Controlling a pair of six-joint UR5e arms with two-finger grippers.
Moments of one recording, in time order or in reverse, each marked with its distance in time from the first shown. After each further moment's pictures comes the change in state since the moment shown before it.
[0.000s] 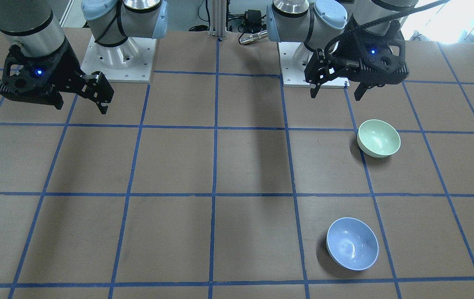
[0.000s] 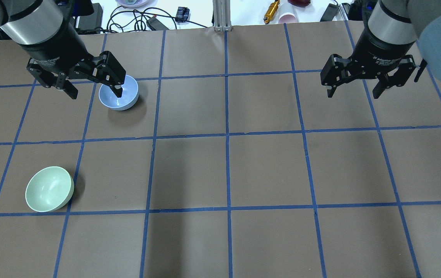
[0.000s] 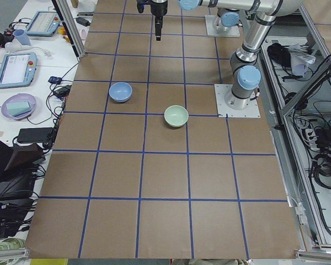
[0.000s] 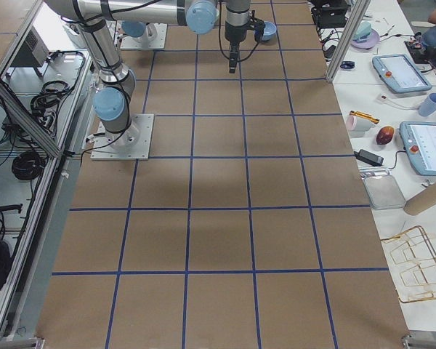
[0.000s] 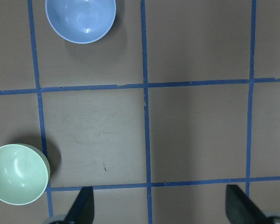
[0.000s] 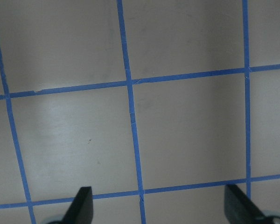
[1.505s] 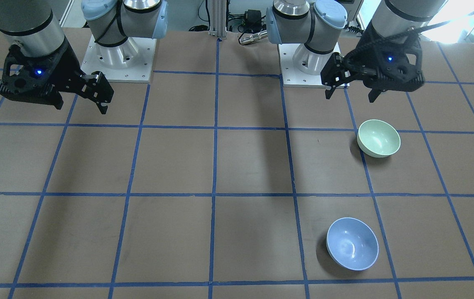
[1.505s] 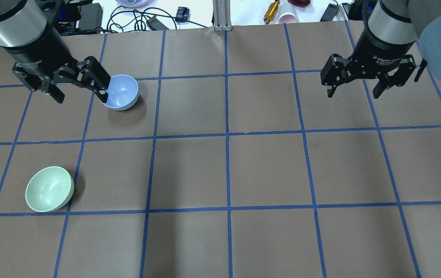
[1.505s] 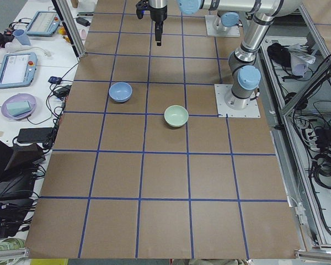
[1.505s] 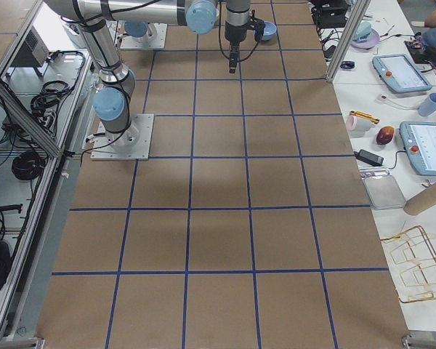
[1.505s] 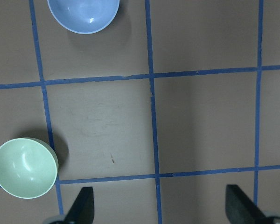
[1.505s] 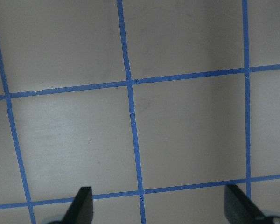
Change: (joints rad) left arm 0.110 -0.005 -0.016 -0.044 0.008 0.136; right arm 0.000 0.000 0.000 0.000 0.000 0.000
